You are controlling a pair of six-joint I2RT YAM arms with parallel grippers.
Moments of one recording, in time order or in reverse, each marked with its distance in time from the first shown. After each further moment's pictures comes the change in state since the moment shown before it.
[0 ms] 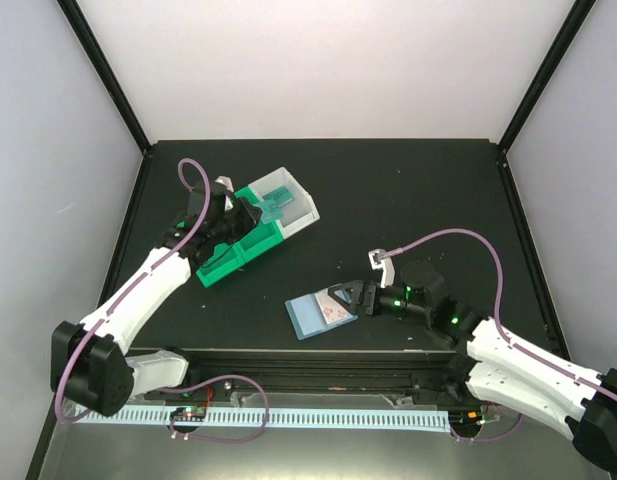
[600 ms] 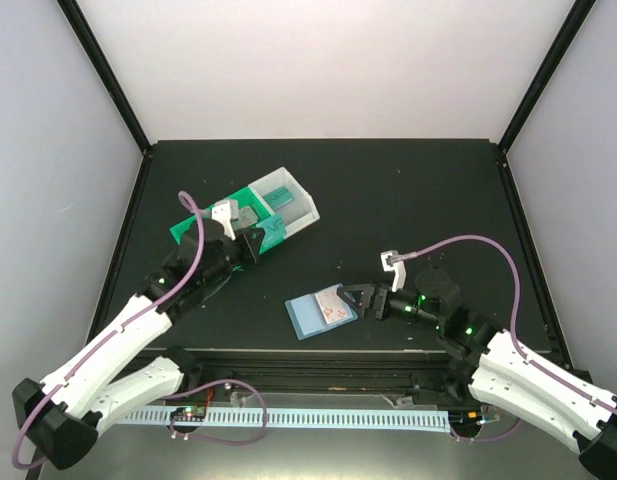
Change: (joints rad) left arm -0.230 -0.348 -0.164 -0.036 -0.161 0.188; right arm 0.000 -0.153 -0.032 -0.037 0.049 -0.018
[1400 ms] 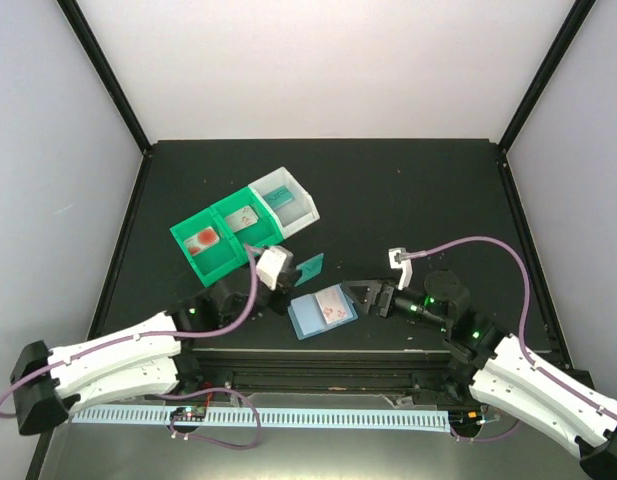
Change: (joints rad) left arm -0.469 0.050 -0.212 0.282 -0.242 0.396; right arm 0.000 -0.056 0.022 -0.006 0.031 0.037
